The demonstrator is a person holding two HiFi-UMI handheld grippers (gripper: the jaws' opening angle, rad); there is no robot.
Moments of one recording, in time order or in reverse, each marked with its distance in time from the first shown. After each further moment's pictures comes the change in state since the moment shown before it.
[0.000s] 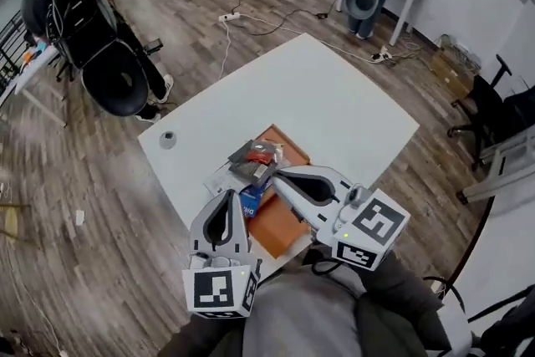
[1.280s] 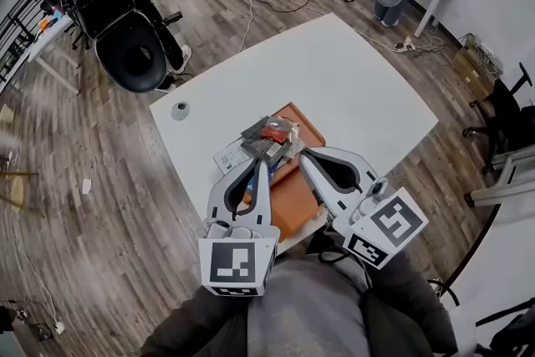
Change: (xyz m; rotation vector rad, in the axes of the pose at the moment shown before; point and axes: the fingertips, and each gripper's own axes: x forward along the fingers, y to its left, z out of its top) left arm 0.021 -0.018 0.002 0.064 0.046 -0.016; right arm -0.009 -0.017 -0.006 -0.032 -0.008 -0.083
